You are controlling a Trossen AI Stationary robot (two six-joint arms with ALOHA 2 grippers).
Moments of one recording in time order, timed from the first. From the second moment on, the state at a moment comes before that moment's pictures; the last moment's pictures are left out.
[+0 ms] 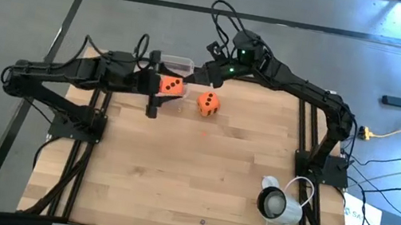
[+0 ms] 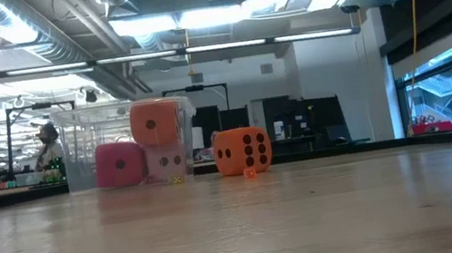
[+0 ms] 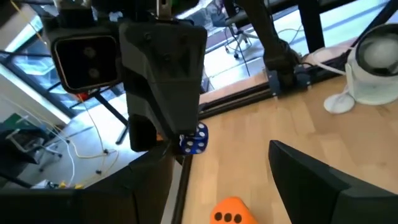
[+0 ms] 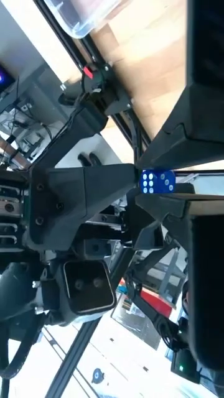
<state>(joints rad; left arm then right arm) 0.13 1.06 1.30 -0.43 -0.23 0.46 -0.31 1.80 1.84 -0.22 -0.71 0.82</state>
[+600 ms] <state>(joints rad) 0.08 1.06 1.30 -0.36 -0.25 0.49 -0.28 1.80 1.84 -0.17 -0.70 0.85</state>
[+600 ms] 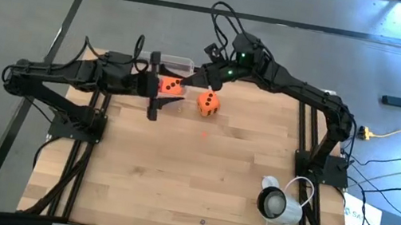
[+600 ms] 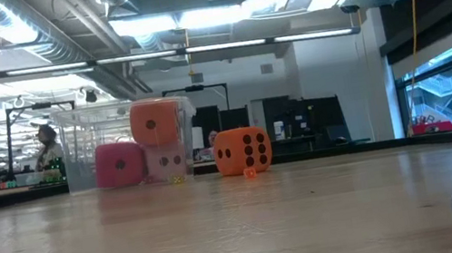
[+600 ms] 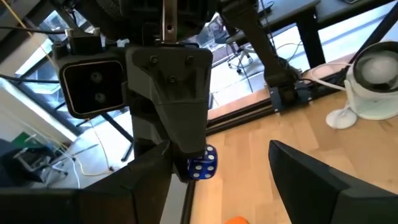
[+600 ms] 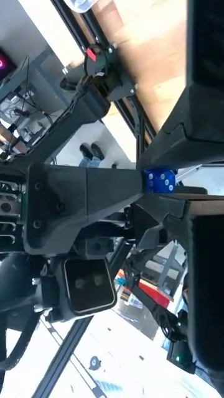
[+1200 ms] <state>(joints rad) 0.05 1.06 1.30 -0.33 -0.28 0.50 -0.27 1.81 1.84 -0.15 -0.70 0.85</state>
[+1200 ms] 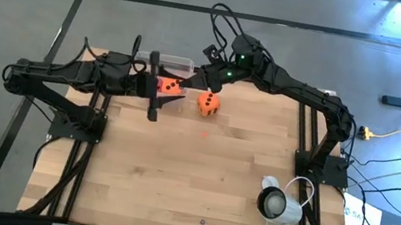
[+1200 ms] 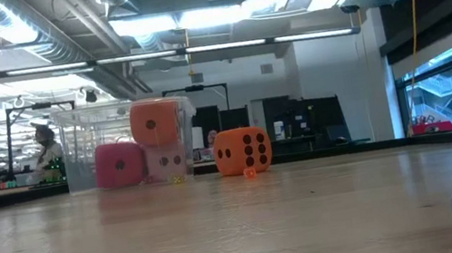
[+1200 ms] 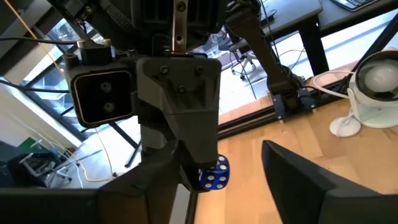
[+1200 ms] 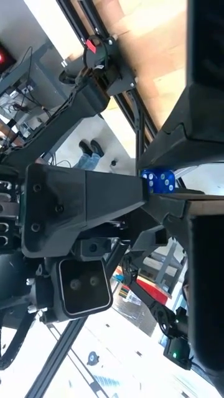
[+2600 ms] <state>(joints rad) 0.04 1.07 1.30 -0.33 -0.23 0.54 -0.24 1.81 1.84 0.00 -0.72 0.91</state>
